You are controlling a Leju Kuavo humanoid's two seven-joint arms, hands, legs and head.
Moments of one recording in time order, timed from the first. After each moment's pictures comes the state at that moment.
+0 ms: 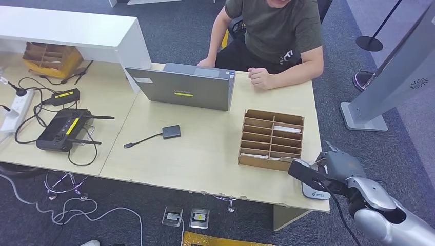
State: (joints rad) left arm -0.13 0.14 -1.14 -0.23 0.92 0.33 0.05; right arm -0.68 -0.74 0.98 -1.37 0.59 -0.02 0.51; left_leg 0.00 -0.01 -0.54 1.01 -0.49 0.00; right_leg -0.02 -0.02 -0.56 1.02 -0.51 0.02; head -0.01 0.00
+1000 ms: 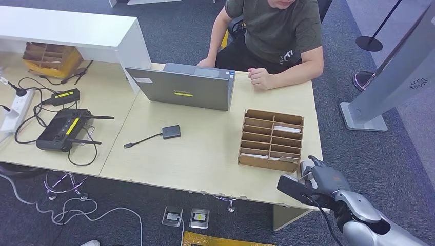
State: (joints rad) left arm -0.12 0.15 -1.14 -0.23 0.93 0.33 0.05; right arm -0.62 -0.70 1.04 -1.36 0.56 -0.06 0.49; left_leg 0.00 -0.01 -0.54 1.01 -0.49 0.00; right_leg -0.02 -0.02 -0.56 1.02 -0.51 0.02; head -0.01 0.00
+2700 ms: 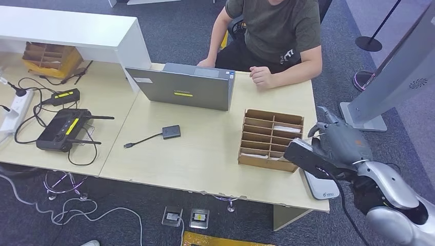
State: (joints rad) left arm -0.12 0.15 -1.14 -0.23 0.96 0.33 0.04; right arm -0.79 -0.77 0.92 -1.68 0.59 -0.06 0.58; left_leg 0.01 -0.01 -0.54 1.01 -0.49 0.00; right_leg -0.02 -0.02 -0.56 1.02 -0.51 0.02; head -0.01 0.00
